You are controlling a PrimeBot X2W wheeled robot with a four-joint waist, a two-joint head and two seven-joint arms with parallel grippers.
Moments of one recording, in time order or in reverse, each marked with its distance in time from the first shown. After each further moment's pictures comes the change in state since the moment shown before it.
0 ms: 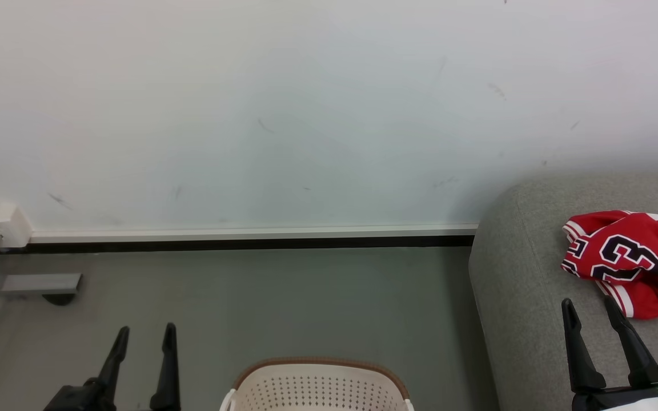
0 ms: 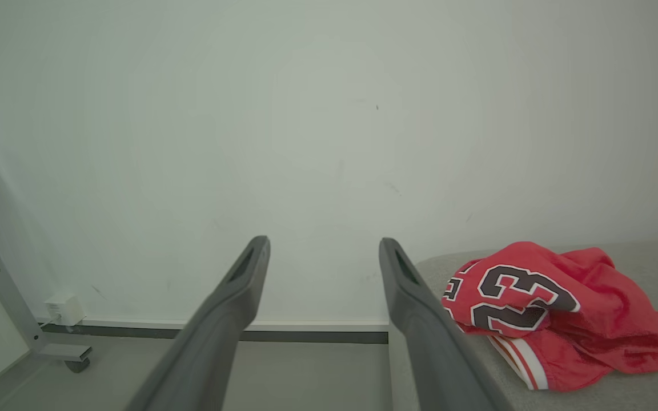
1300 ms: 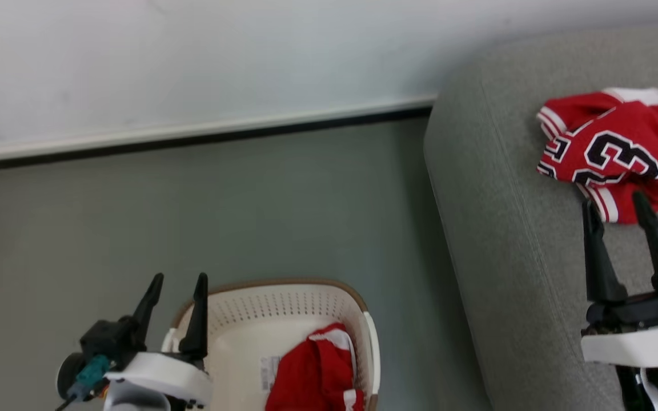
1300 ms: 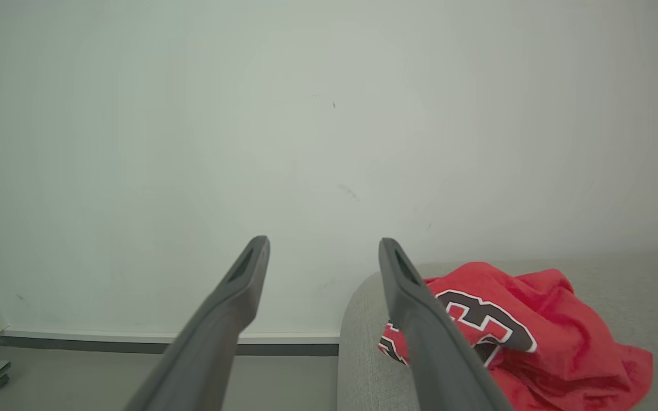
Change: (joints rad) left arm -0.213 -0.073 0.037 0.190 0.094 -0.123 0.000; right arm -0.175 -0.026 -0.006 -0.123 -0.030 0.000 -0.002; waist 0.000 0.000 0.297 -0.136
